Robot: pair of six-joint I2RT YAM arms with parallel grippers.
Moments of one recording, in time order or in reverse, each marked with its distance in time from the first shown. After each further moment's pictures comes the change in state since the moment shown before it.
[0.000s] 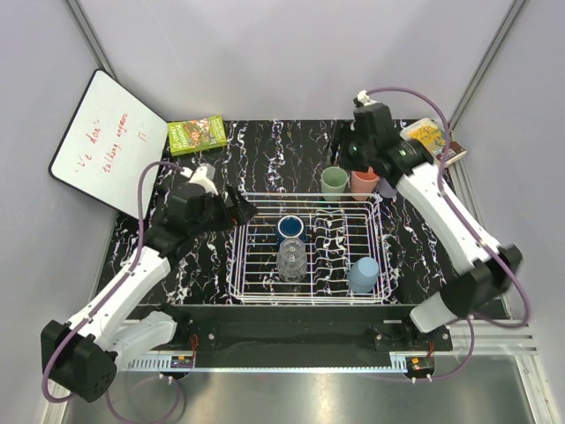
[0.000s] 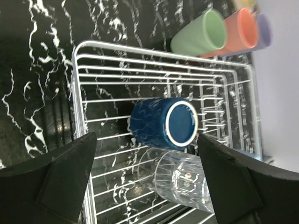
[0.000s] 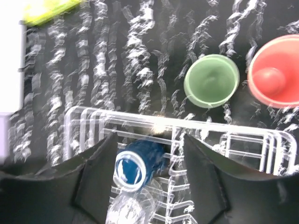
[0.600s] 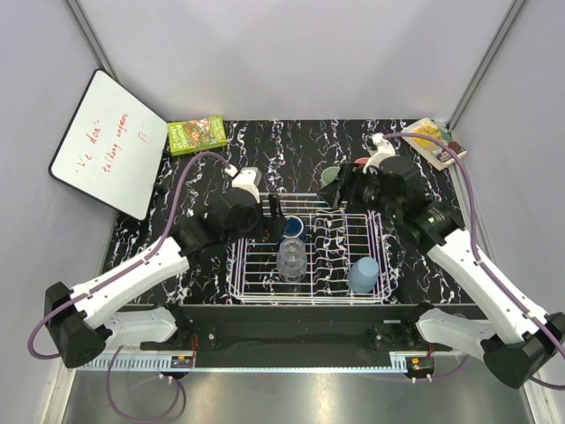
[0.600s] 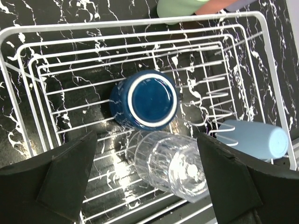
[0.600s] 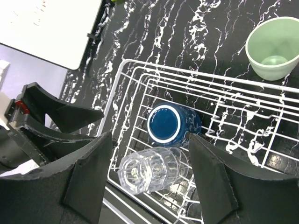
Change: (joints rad) left arm -0.430 0.166 0.223 -0.169 -0.367 0.044; right arm 0.103 -0.515 -0.554 0.304 -0.156 0.037
